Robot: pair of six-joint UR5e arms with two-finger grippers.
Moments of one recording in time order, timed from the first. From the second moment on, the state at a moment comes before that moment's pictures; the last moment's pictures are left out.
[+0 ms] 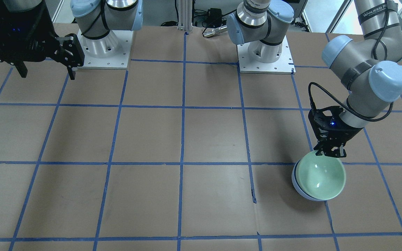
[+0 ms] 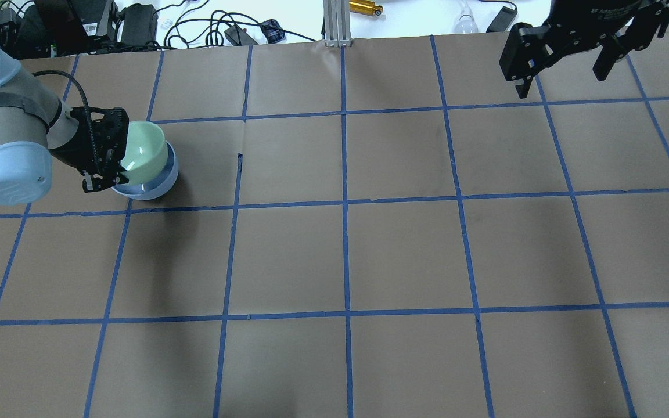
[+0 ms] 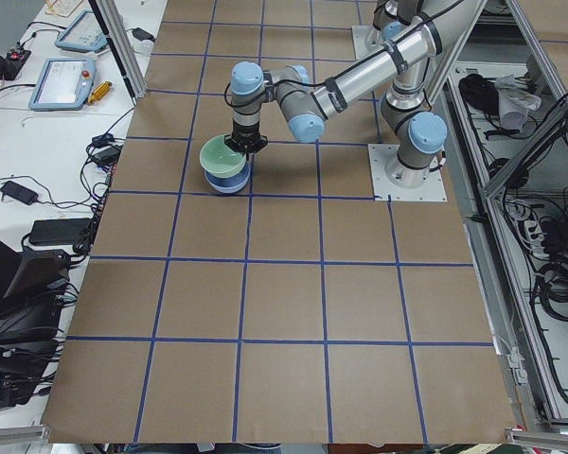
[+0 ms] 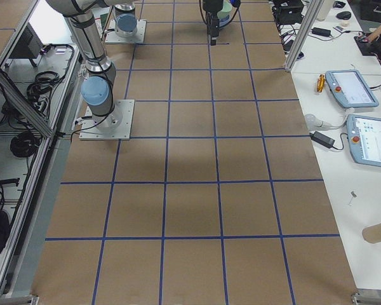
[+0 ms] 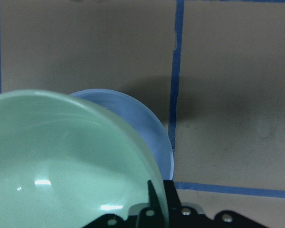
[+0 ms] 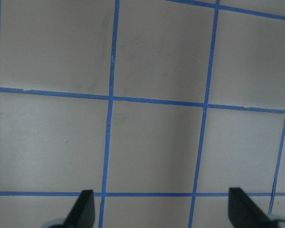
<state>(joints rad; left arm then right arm) -1.22 -1.77 -1.88 -1.00 1.53 1.85 1.59 -1.53 1.37 -1.45 -1.73 -0.09</state>
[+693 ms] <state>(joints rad) -1.24 -1.75 -1.85 -1.02 1.53 1.74 1.59 -1.53 1.37 -1.45 -1.73 -0.09</state>
